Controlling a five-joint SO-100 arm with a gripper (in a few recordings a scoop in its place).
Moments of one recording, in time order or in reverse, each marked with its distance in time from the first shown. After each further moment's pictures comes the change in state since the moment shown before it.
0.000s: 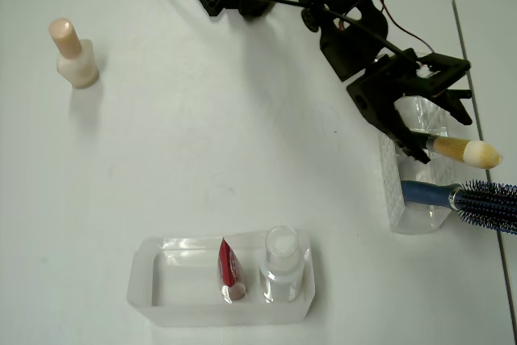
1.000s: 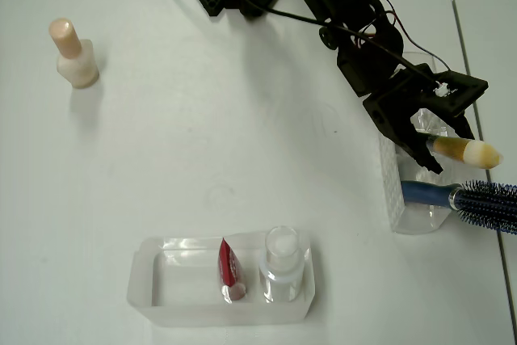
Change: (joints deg) arm -2.6 -9.1 -5.0 -1.7 0.0
